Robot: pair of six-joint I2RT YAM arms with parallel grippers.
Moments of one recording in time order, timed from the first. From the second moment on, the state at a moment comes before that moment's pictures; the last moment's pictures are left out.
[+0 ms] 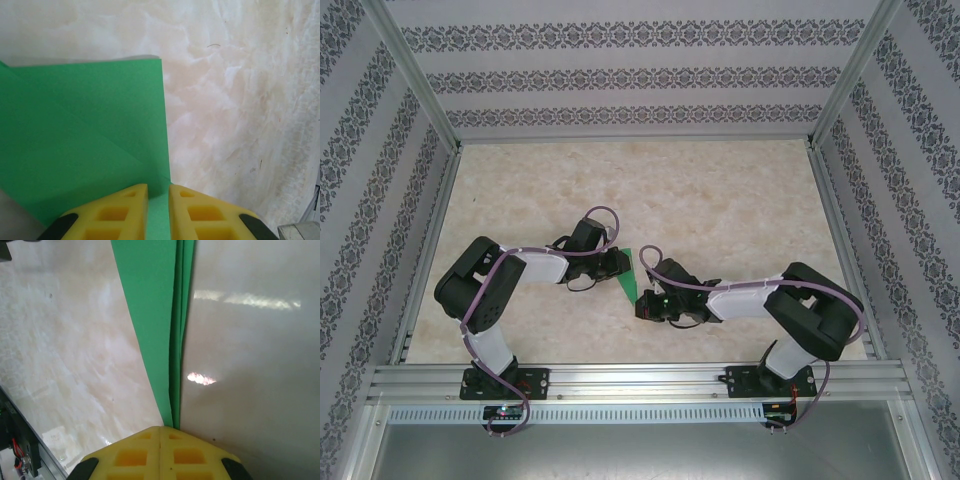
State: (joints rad) left arm -0.56 1.77 0.77 0.12 0.44 -0.86; right arm 0.90 1.57 0.54 0.12 -0.34 0.92
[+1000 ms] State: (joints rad) left arm -0.56 1.77 0.77 0.13 0.45 -0.85; right arm 0.88 1.71 0.67 0.19 -0.28 0.92
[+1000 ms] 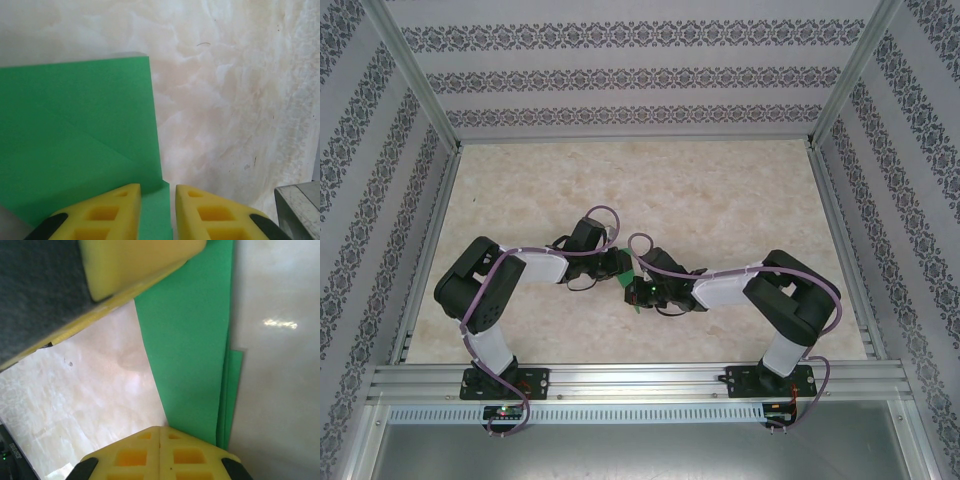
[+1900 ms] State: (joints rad) left arm -0.54 1.70 0.64 0.30 0.48 -0.93; right arm 0.87 1.72 0.67 0.19 -0.31 0.91
